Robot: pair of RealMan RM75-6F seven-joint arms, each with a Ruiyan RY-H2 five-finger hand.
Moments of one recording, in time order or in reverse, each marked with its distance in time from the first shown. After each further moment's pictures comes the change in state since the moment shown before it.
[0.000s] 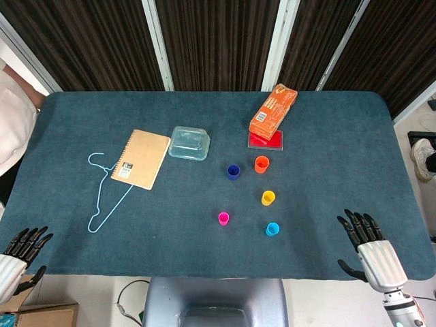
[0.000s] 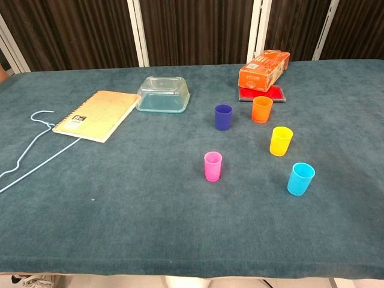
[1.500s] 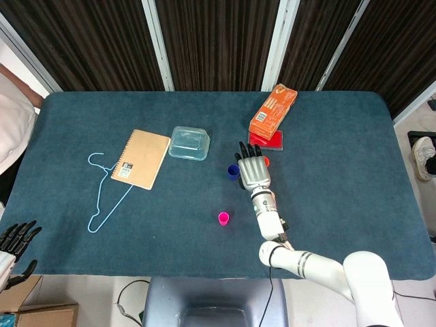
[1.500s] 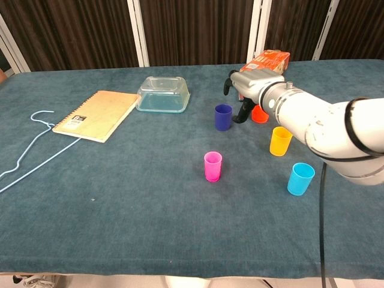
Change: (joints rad) left arm -0.010 0.013 -0.025 0.027 -0.039 -0.053 -0.097; right arm 0.927 -0.763 0.469 0.642 1.002 -0.572 -0.698
